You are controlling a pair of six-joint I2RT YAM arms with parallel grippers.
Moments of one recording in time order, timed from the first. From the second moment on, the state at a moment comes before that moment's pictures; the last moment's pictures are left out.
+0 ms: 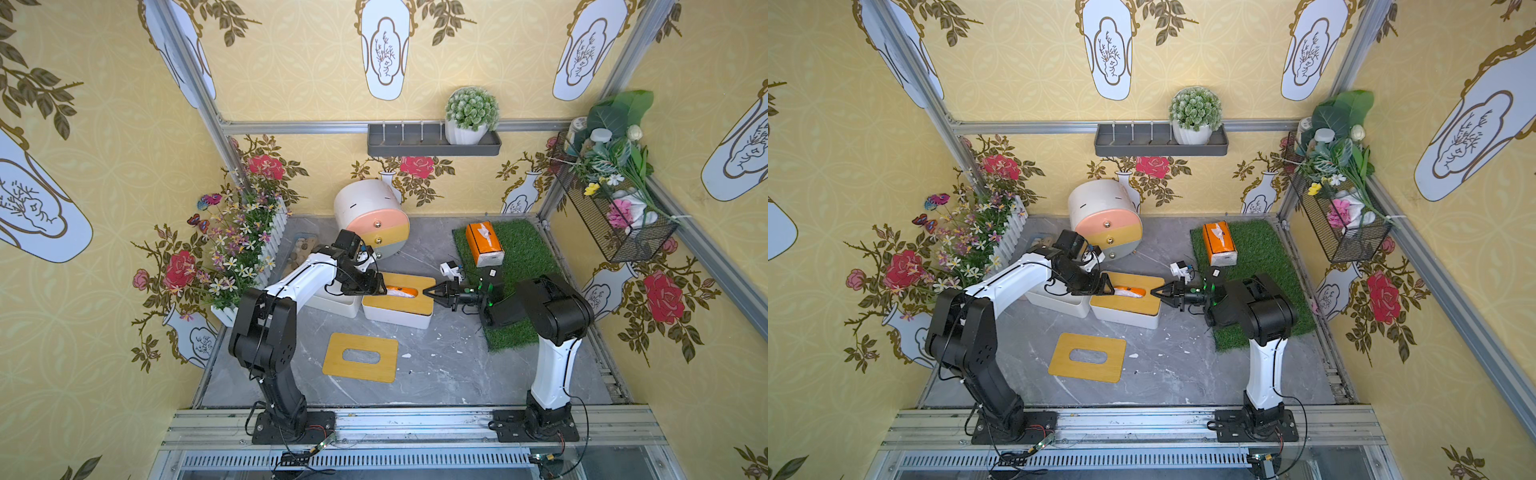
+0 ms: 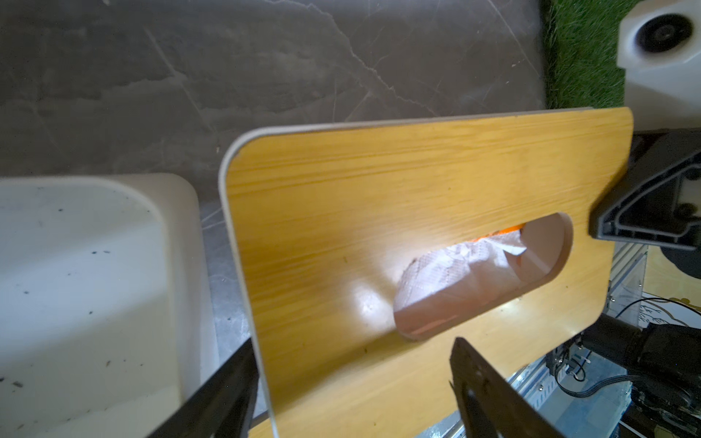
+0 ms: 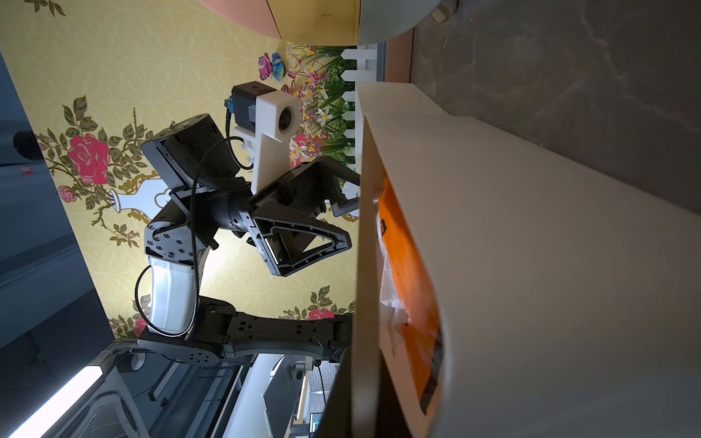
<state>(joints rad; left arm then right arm) -0.37 1.77 1.31 -0.81 0.47 -0.18 0.19 2.01 0.68 1.21 -1.17 1.39</state>
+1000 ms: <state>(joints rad) -0.37 1.82 1.33 -0.76 0.41 -0.22 0.20 2.02 0.68 1.24 -1.17 1.39</state>
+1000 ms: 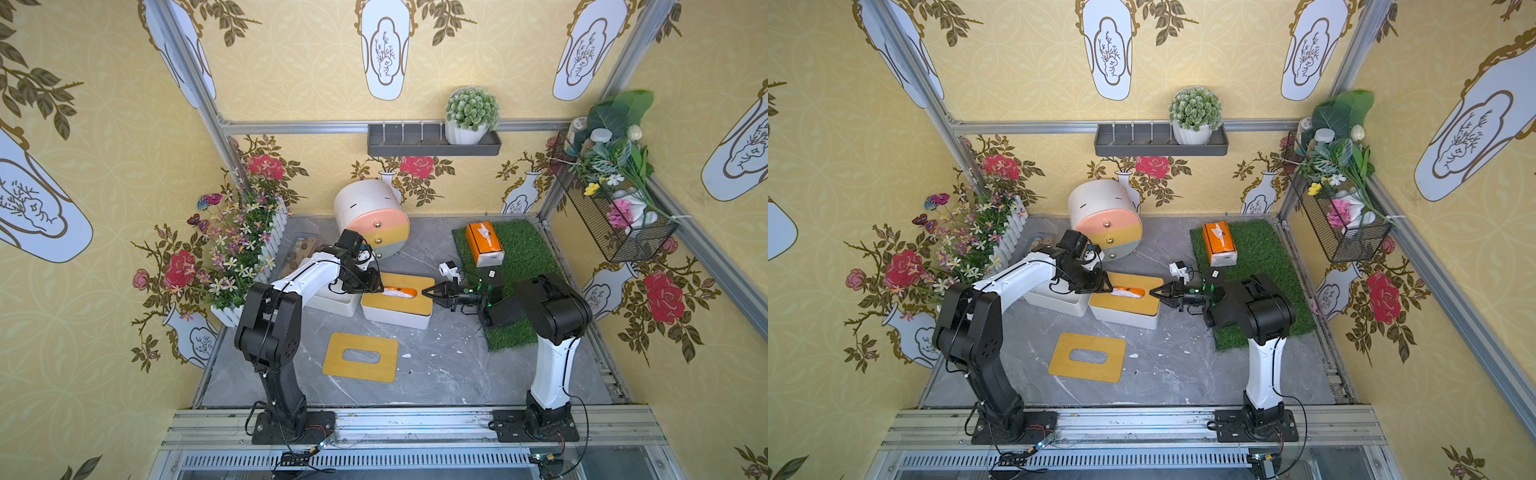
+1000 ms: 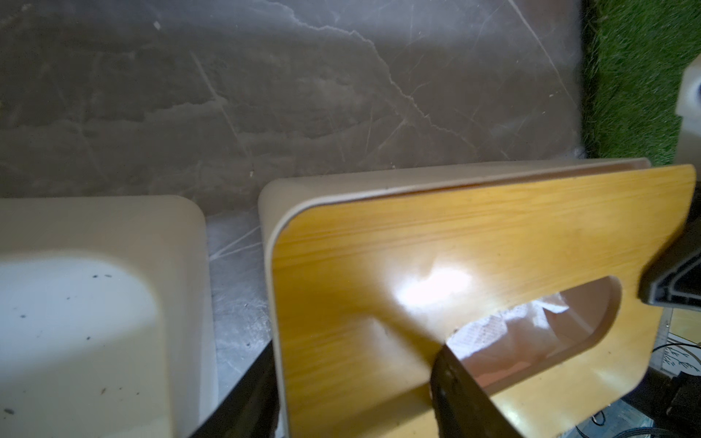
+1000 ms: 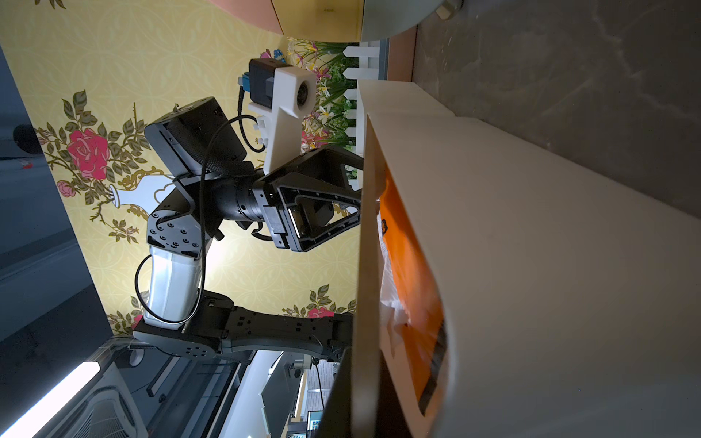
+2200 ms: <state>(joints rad) -0.37 1.84 1.35 -0.78 0.41 -0.20 0.08 1.82 0.66 0.91 -1.22 1.20</state>
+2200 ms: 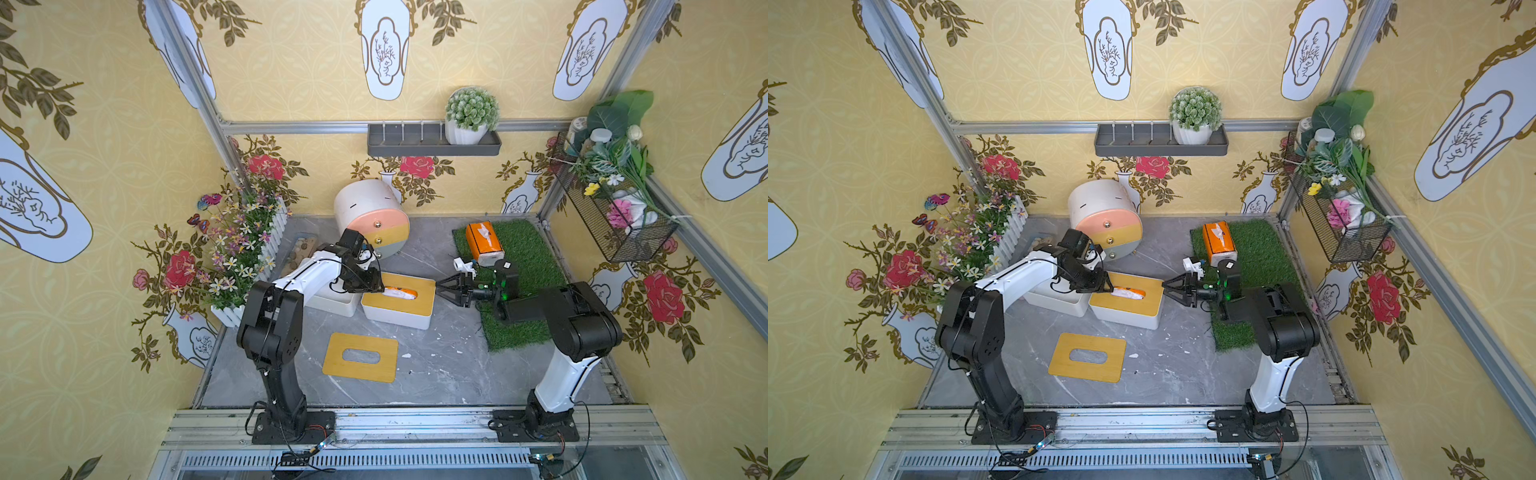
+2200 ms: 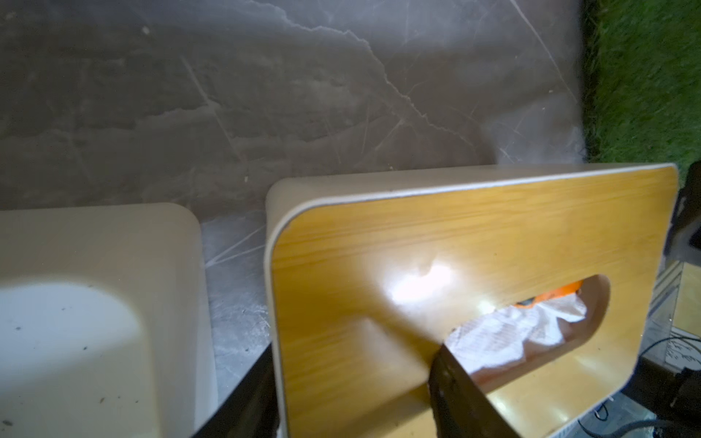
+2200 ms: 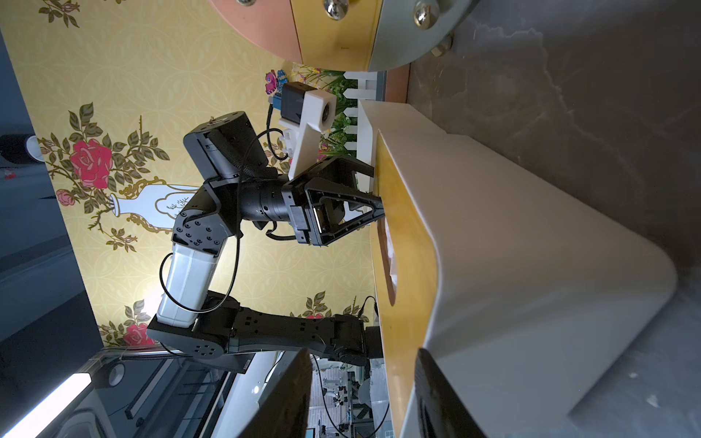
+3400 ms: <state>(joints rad) -0.38 1.74 1.30 -0.81 0.41 -0.19 0.43 1.68 1.18 -0.26 -0.55 0.25</state>
